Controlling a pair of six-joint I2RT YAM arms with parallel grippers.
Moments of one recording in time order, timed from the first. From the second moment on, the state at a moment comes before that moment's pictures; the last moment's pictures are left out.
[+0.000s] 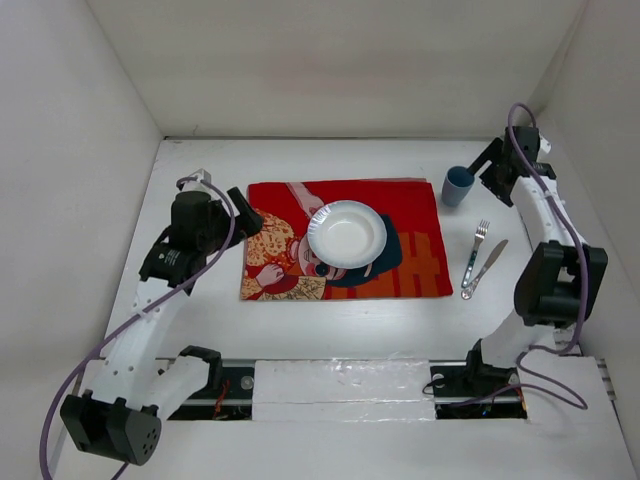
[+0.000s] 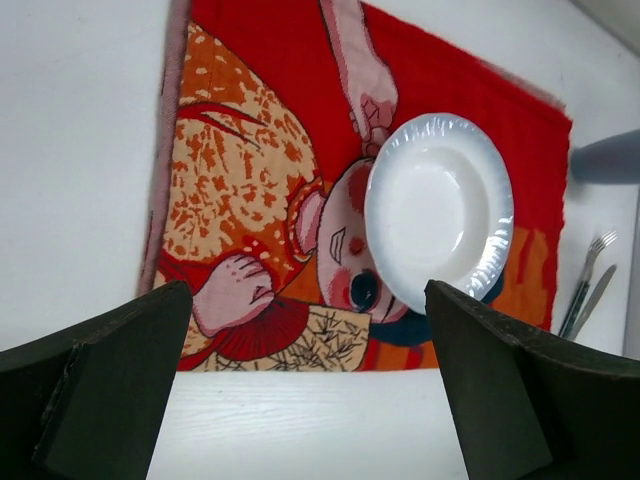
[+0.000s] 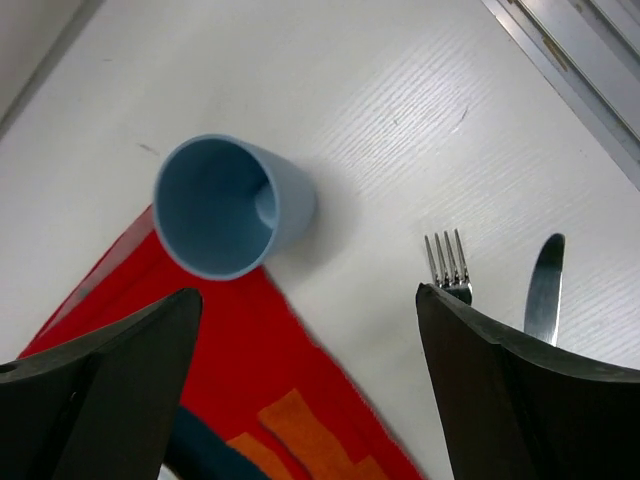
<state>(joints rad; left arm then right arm) -0.23 0.94 0.94 -0.58 0.00 -0.64 -0.13 1.62 1.41 -0.54 0.20 0.59</state>
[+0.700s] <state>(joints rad) -0.23 0.93 0.91 -0.58 0.12 -0.54 -0.11 1.96 1.55 -0.51 0.19 0.58</state>
